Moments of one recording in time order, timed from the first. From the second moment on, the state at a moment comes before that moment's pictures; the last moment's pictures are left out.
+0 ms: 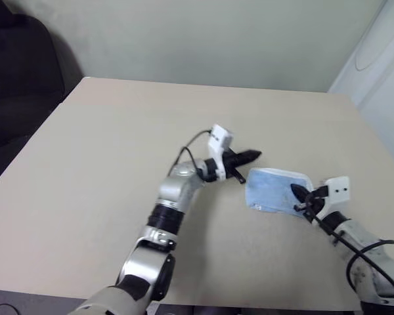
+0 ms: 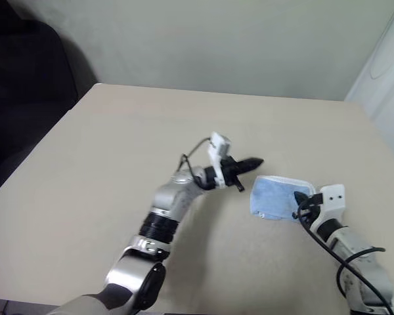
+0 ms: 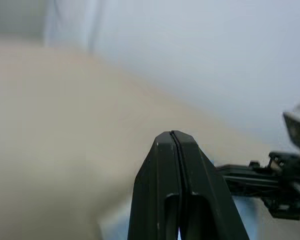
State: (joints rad) left arm -0.72 0.06 -0.03 0.27 -0.40 0.47 -0.82; right arm 0.07 -0.46 -0.29 -0.44 0.53 0.57 0.37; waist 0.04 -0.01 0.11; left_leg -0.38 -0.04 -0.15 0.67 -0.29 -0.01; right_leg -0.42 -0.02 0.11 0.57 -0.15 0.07
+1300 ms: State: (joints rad) left arm -0.33 0.41 0.07 -0.10 -0.45 0.55 -0.73; right arm -0.13 -0.60 -0.37 -0.09 0.89 1.01 0.44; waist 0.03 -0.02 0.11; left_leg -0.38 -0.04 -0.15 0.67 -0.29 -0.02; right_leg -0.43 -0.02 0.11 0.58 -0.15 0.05
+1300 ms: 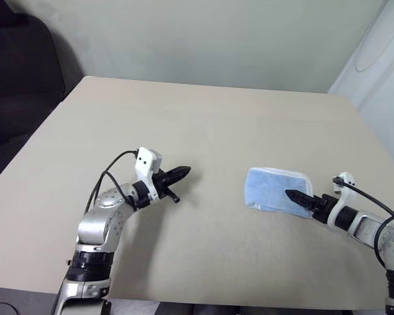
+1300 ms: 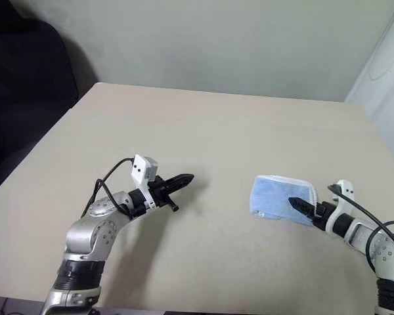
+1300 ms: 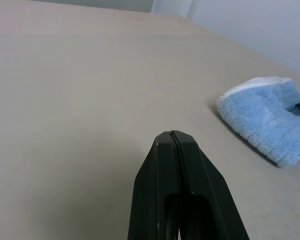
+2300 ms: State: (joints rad) left arm -0.35 0.37 0.02 -0.06 -0.45 0.55 -0.74; right arm -0.17 -0.45 -0.83 -0.19 1.32 1.02 -0.11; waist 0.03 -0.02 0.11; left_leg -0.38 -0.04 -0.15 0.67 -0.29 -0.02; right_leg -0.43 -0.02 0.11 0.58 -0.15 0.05
